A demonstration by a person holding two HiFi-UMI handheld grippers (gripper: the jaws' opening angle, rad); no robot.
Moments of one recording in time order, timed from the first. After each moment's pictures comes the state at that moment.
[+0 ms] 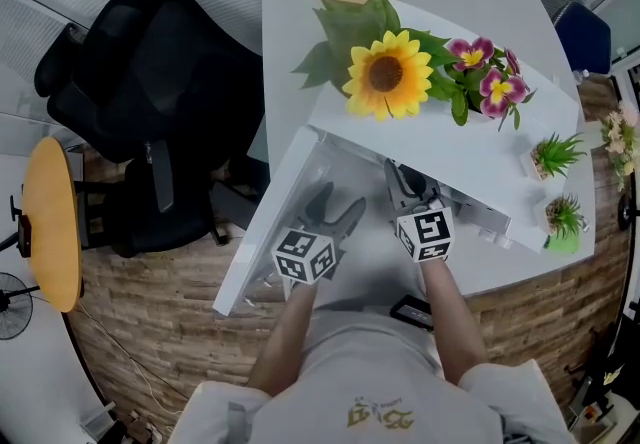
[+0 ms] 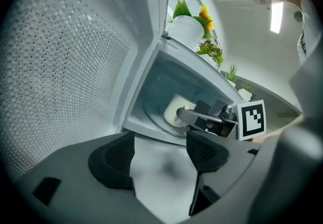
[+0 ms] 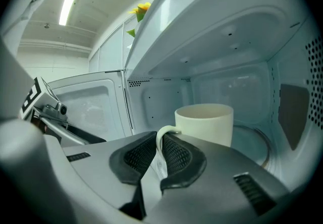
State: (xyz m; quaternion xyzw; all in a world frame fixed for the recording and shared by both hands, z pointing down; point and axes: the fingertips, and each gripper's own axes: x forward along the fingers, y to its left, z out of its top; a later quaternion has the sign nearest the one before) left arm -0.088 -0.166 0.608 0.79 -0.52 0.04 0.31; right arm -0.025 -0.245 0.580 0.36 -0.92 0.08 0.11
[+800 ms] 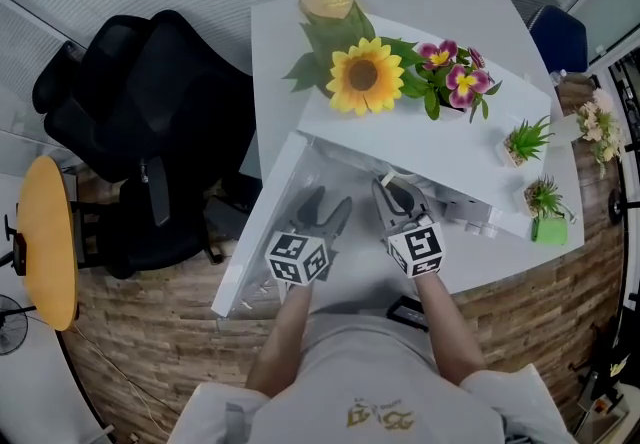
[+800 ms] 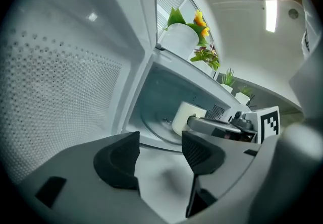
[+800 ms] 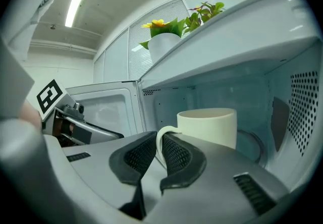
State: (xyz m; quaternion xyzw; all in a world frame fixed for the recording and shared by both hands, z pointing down) left arm -0.090 -0.168 0.587 0.80 -0.53 0.03 0.29; right arm -0.019 -0.207 0.555 0.34 -0.93 0.07 0.10
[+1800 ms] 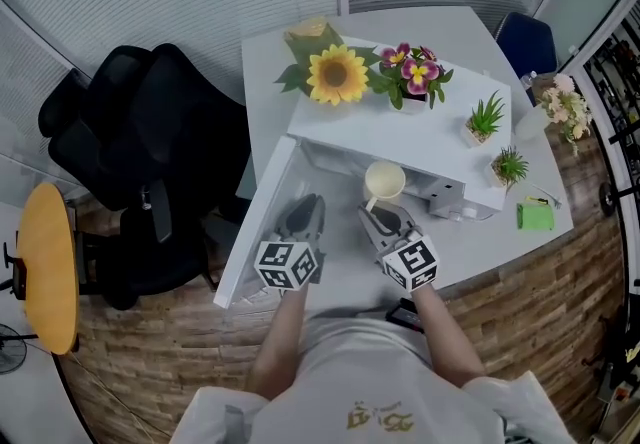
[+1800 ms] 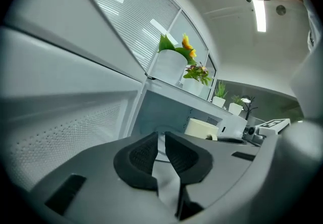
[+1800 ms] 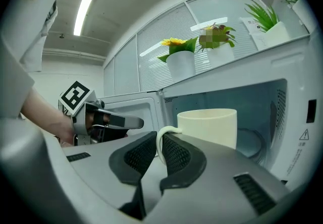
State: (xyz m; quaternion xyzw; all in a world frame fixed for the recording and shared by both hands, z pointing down) left arm -0.103 -0.149 0.539 0.80 -0.56 -0.01 0.23; right arm -0.012 -0.140 0.531 0.29 -0.95 0.07 0.07
